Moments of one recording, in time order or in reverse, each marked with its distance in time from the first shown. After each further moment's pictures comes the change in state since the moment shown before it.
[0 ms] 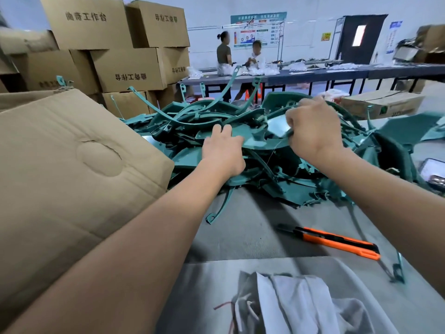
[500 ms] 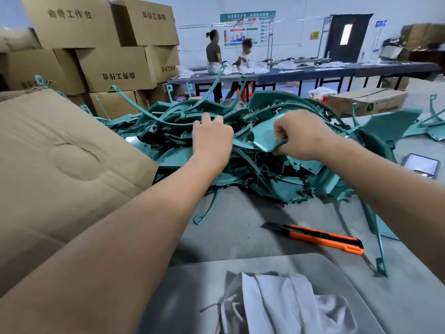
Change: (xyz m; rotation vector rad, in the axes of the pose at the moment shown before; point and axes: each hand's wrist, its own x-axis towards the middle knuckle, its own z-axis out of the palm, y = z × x) left_hand 0.008 0.015 -0.015 0.241 0.197 -0.003; right_hand 0.001 0.021 -0.010 0.057 -0.411 -0.057
